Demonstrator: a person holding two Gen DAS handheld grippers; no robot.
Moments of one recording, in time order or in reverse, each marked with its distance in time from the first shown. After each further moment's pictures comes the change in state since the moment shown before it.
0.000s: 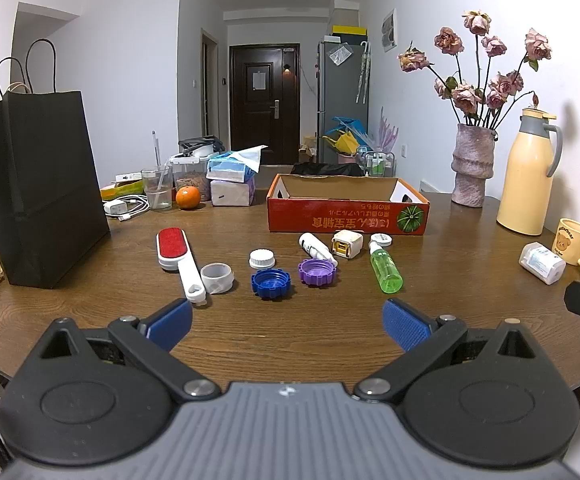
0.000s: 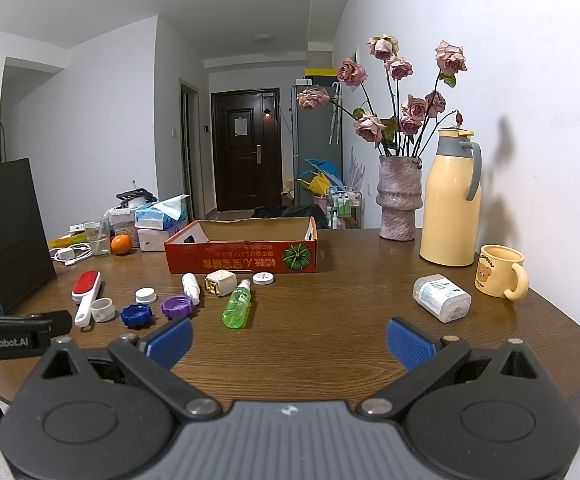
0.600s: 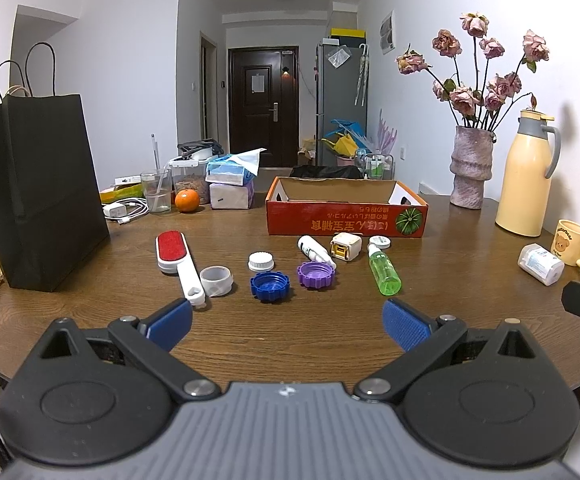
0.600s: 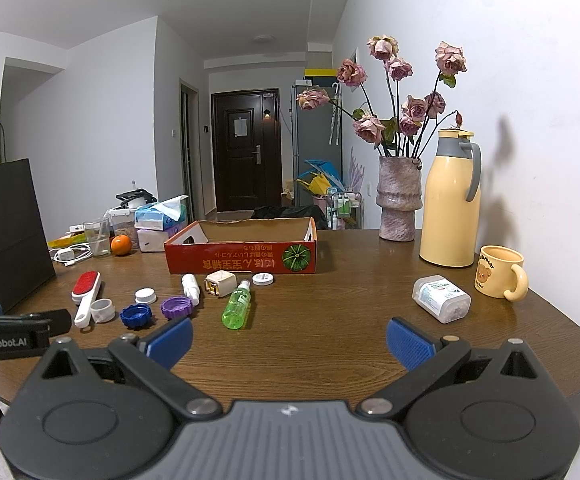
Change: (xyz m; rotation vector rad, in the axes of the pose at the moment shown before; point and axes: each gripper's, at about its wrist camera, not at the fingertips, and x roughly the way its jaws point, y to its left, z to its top) left arm -0.008 -0.004 0.007 0.003 -0.008 -0.002; right arm 0.000 -0.001 0.000 0.000 0.000 0.000
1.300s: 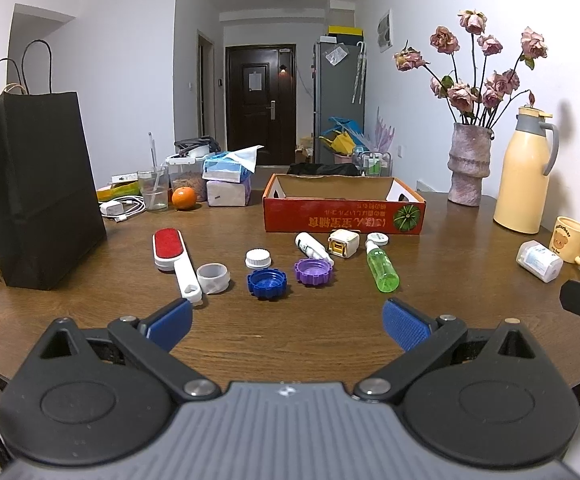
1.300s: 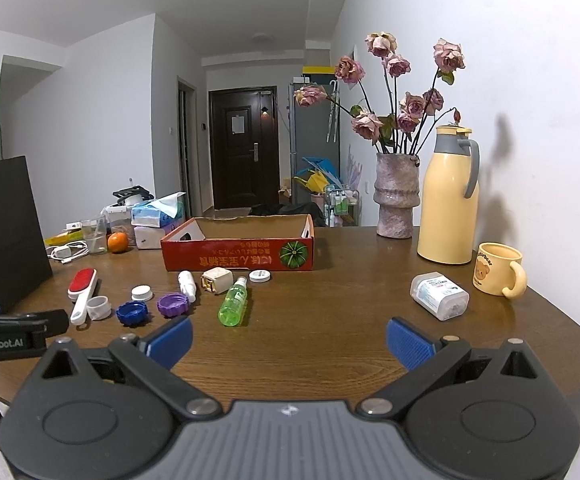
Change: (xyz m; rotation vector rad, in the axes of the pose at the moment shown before) left arm 0.003 -0.003 -0.004 0.003 0.005 -0.008; right arm 0.003 0.000 -0.001 -0.001 0.002 -0.003
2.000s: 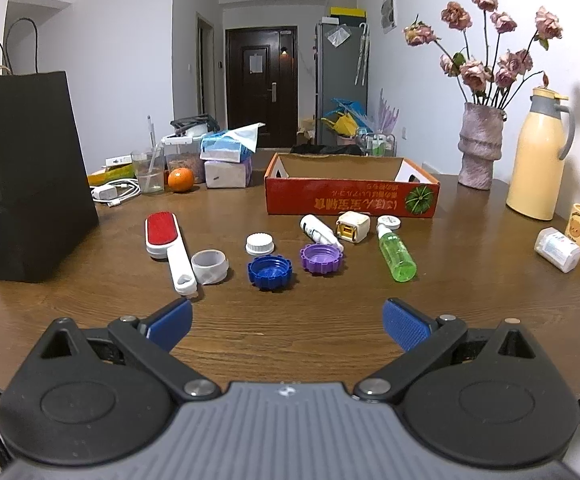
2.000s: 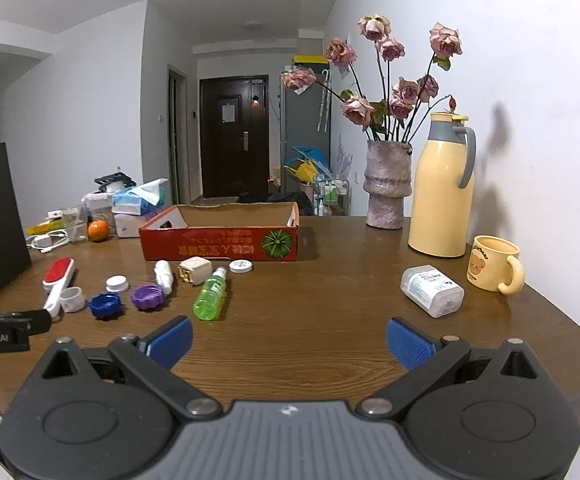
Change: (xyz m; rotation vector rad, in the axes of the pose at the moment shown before) left arm 0.053 0.009 -0.004 -0.001 0.063 0.002; right arm 0.038 -0.016 -0.001 -0.015 0.044 -0.047
